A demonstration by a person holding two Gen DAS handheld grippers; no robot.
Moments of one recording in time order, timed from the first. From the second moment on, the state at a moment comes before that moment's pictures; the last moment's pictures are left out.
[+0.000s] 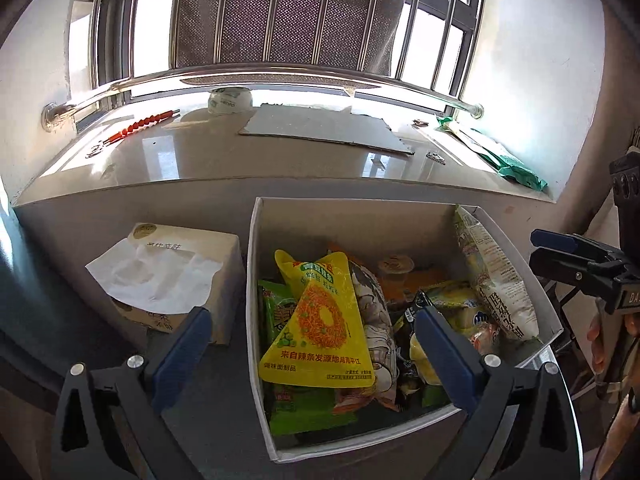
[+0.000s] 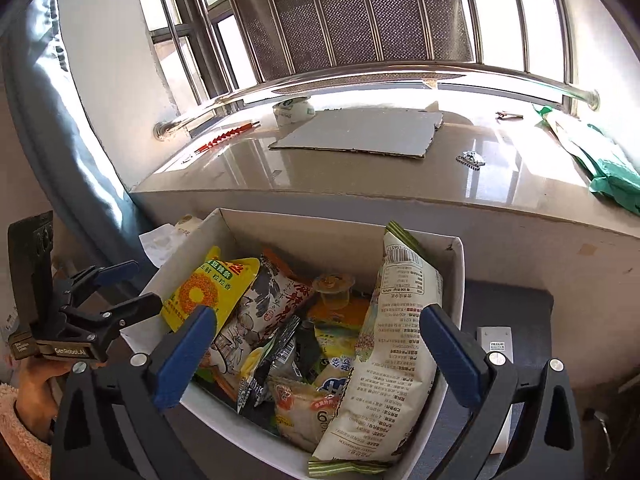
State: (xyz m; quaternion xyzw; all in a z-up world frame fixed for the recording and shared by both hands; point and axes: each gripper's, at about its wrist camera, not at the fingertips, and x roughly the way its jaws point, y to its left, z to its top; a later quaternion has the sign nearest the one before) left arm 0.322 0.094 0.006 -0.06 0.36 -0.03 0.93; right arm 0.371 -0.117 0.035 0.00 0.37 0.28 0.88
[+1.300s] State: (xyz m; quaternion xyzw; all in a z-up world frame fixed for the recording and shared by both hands) left arm 0.010 0.053 -0.049 -0.12 0.33 -0.03 0.94; right arm 0.159 -0.112 -0.079 -0.08 0.41 0.27 0.87
